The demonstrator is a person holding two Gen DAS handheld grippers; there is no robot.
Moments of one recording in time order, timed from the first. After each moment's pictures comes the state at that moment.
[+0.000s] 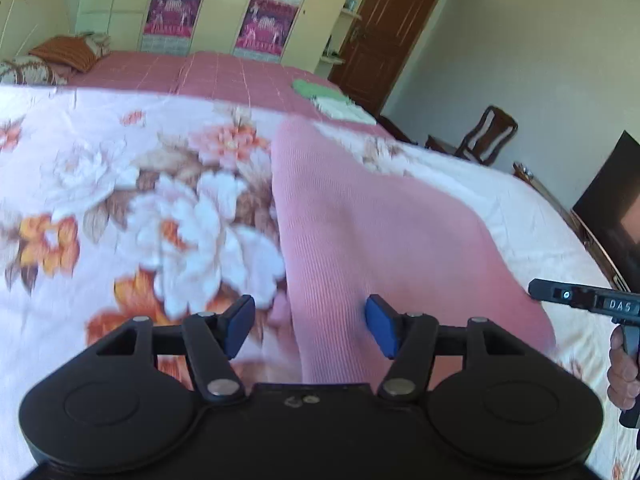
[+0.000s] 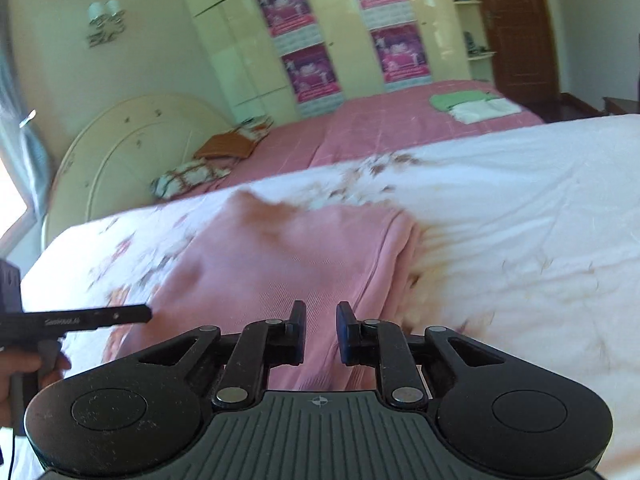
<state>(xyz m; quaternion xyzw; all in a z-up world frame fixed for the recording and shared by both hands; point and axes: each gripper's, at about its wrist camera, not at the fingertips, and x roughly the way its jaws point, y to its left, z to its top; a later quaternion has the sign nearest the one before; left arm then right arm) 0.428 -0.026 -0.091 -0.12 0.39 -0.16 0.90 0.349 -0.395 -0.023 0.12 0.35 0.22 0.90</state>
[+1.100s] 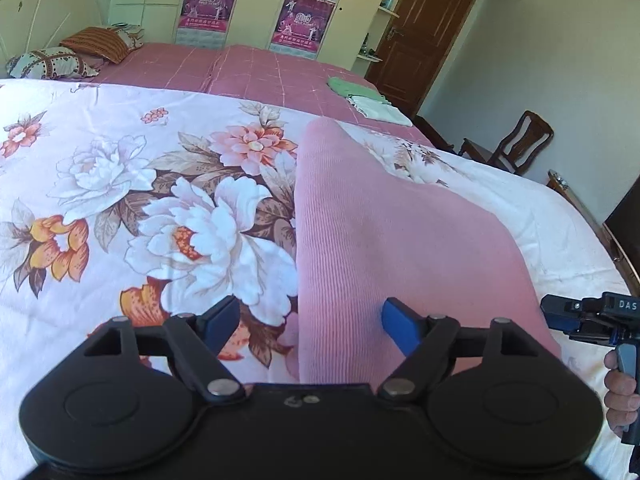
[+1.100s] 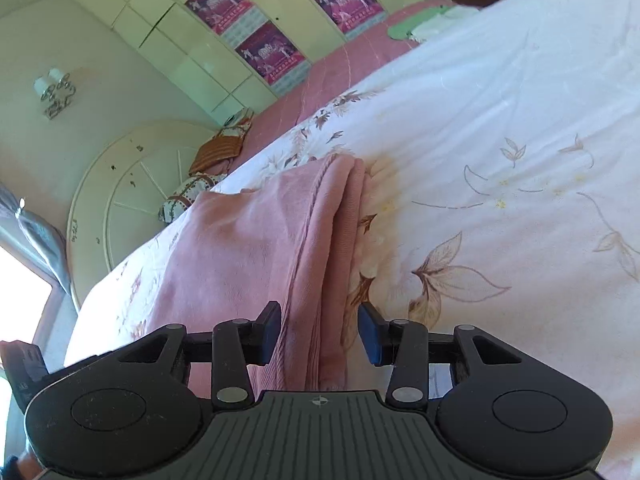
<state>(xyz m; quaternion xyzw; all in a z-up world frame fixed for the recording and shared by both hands) 0.455 -0.039 -0.084 -0.11 0.39 -0.10 0.91 0.399 -0.450 -0.070 0.30 0.41 0.21 0.83</state>
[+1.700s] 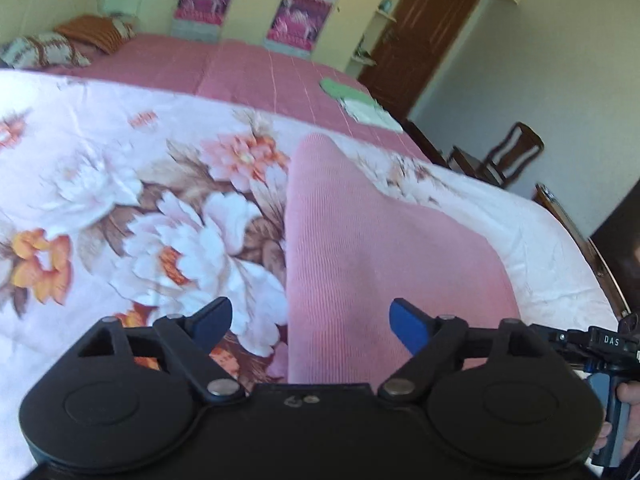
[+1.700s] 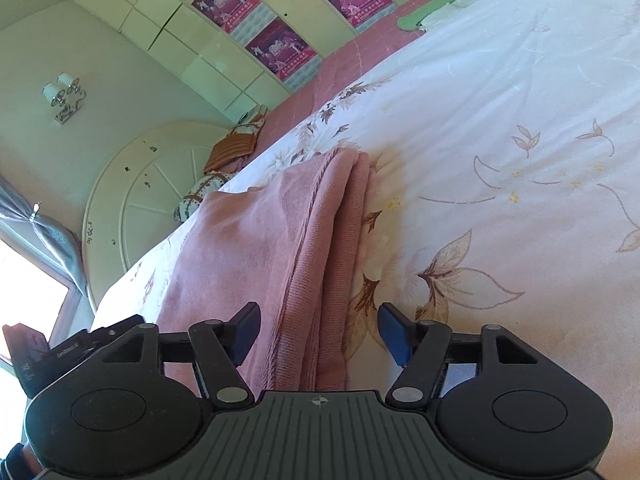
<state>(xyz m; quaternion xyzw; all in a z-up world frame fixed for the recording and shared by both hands) 0.480 -0.029 -0.080 -0.15 0.41 -0.13 0.89 0.402 -0.454 -0.081 0.31 0.41 0.23 0.82</state>
